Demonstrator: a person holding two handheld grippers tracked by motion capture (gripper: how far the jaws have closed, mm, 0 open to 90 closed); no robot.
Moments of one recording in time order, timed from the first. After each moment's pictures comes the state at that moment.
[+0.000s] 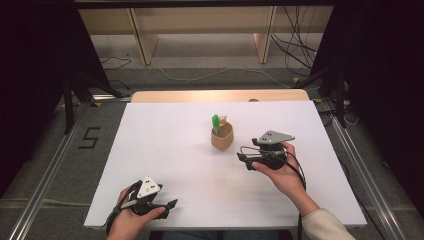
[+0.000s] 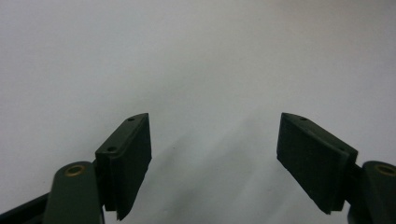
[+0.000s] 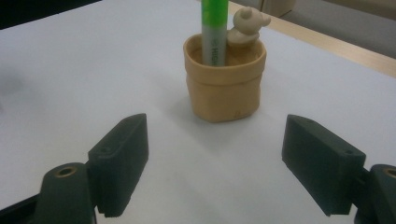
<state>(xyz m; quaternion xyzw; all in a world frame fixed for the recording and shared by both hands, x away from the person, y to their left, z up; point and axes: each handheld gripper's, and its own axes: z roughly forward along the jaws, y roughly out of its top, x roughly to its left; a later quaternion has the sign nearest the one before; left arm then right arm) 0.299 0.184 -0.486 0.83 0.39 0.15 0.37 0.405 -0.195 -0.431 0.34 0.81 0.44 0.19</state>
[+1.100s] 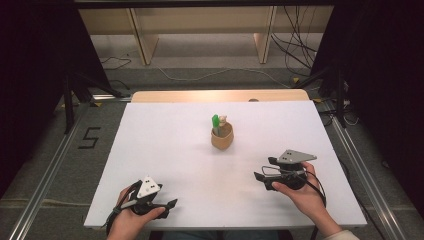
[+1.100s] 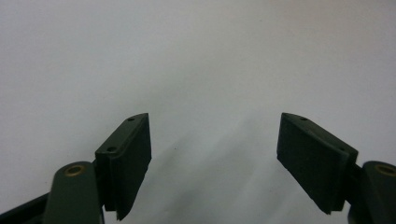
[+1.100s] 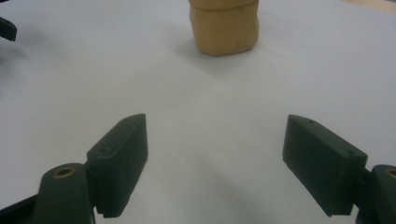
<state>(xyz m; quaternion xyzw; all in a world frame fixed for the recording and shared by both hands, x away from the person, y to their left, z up) 0.299 0.184 -0.486 0.83 0.39 0.16 0.37 0.360 -0.245 -0.455 0.35 0.81 0.43 0.16</state>
